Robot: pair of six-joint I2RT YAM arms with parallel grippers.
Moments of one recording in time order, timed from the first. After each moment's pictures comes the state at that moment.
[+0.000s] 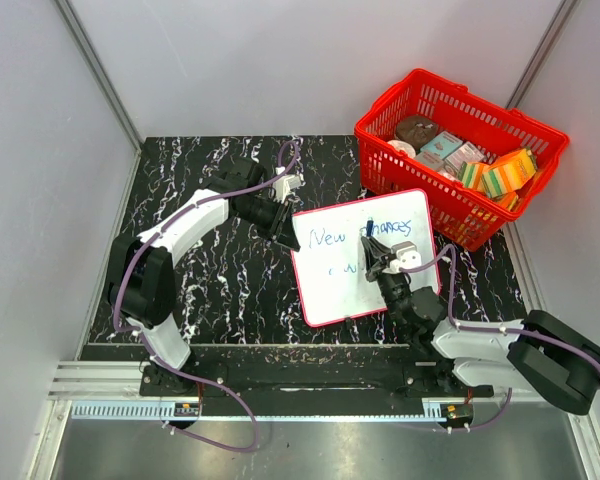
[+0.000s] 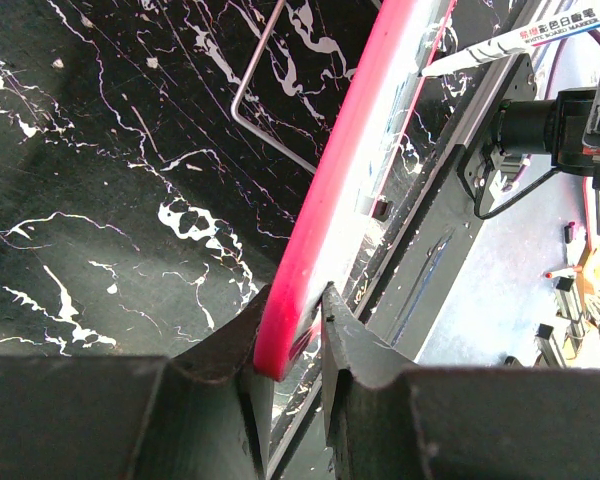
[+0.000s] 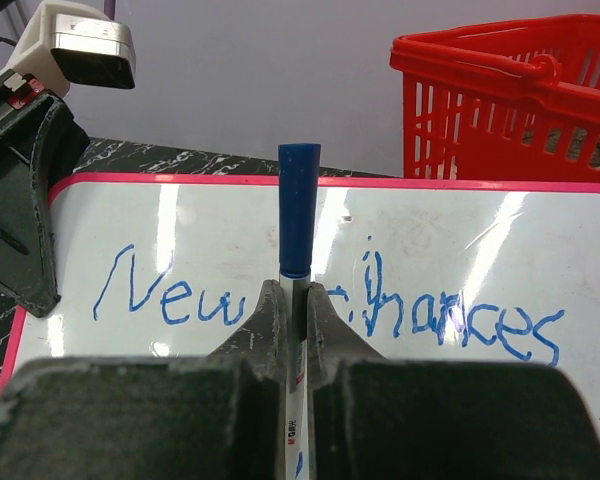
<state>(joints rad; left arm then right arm) -0.42 1.73 1.37 -0.74 0.80 0.00 0.91 1.14 0.14 1.32 0.57 -0.14</state>
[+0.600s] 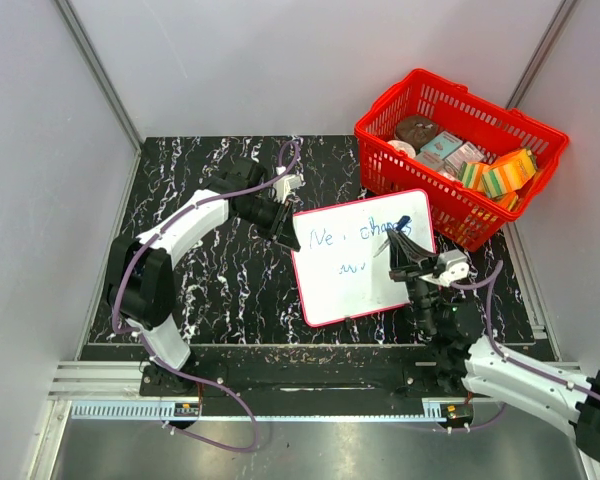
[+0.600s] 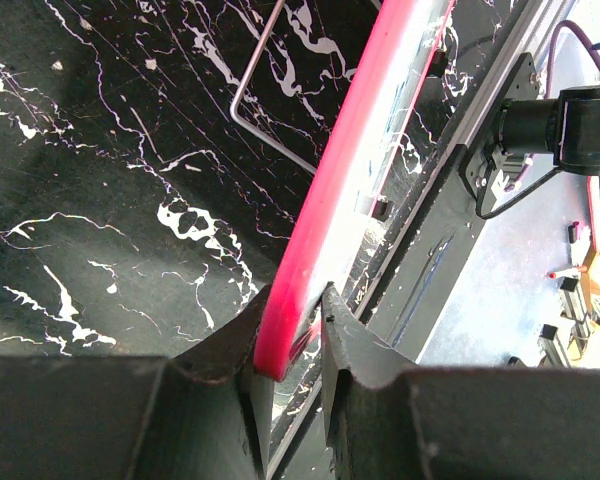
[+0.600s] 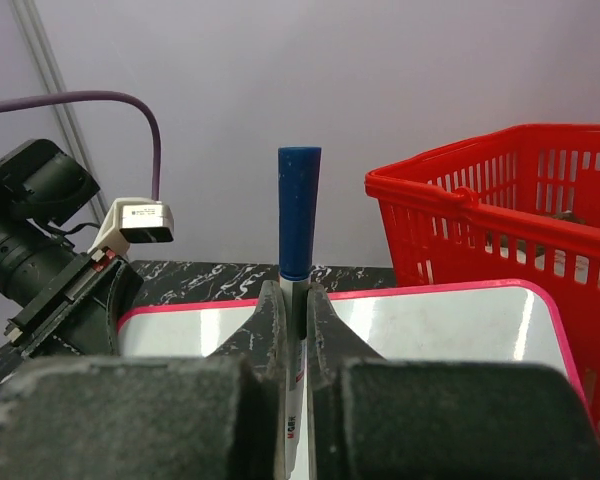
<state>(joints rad) -0.43 1.72 1.37 -0.74 0.79 0.00 0.91 0.68 0.15 1.08 0.56 -0.13</state>
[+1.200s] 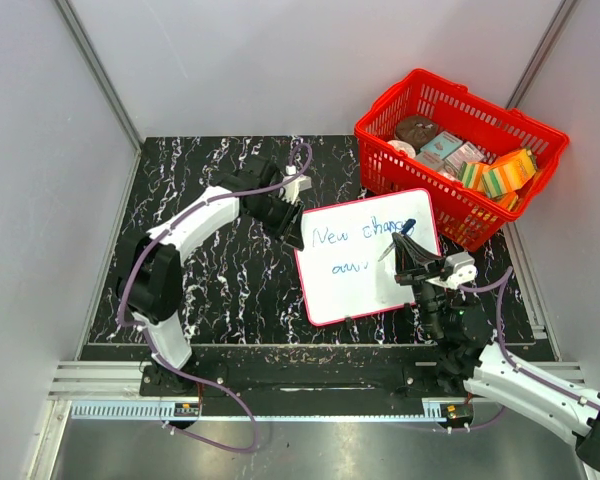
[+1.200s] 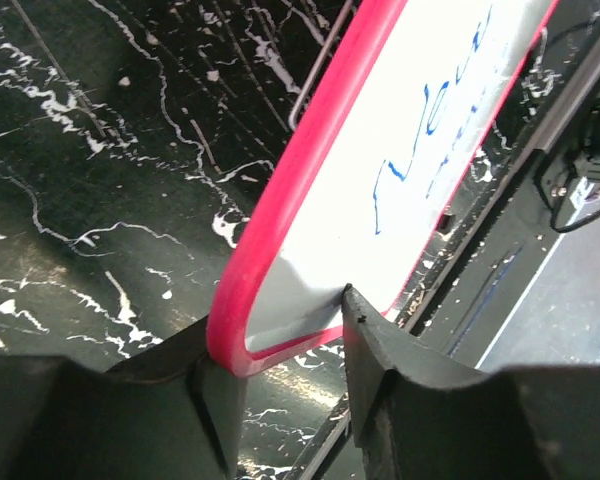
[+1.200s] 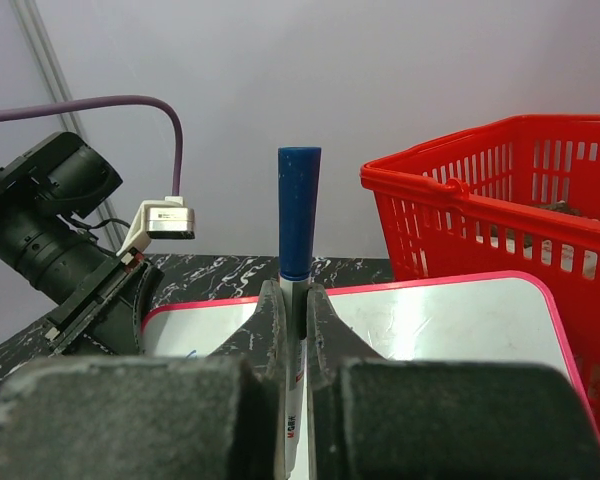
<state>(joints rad) -0.48 1.77 1.43 -0.76 0.65 0.03 0.91 0.49 0.15 0.87 0.56 -0.10</state>
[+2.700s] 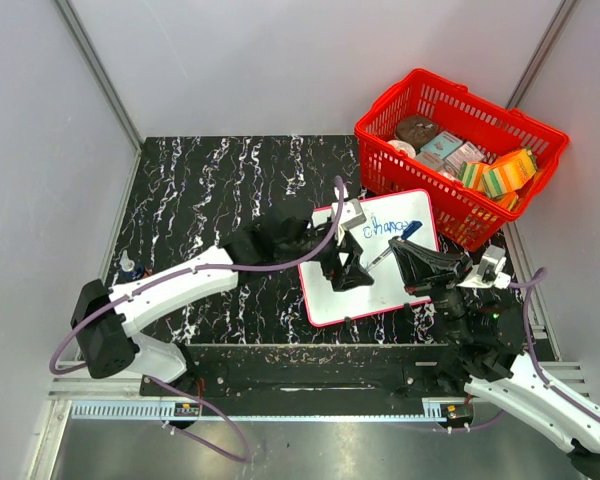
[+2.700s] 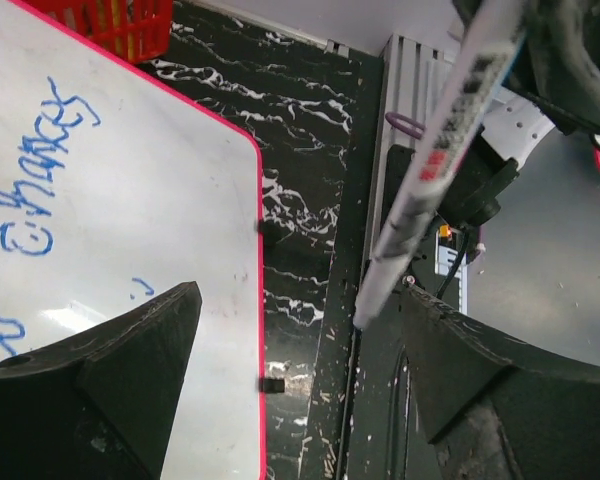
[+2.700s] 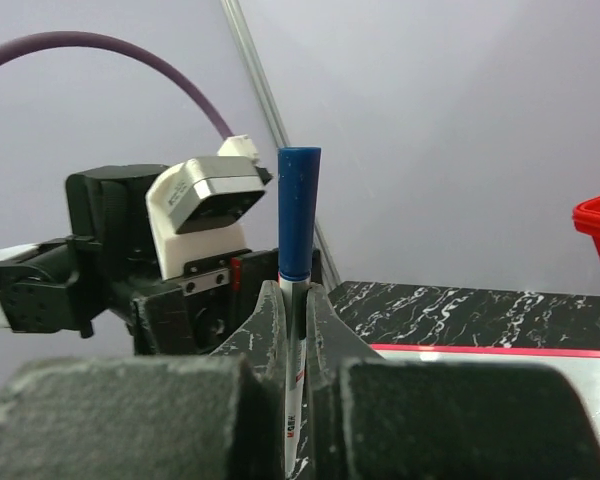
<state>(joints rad) -0.97 1.38 1.20 -0.15 0.48 -0.11 0.91 0.28 0.34 0.55 0.26 0.26</state>
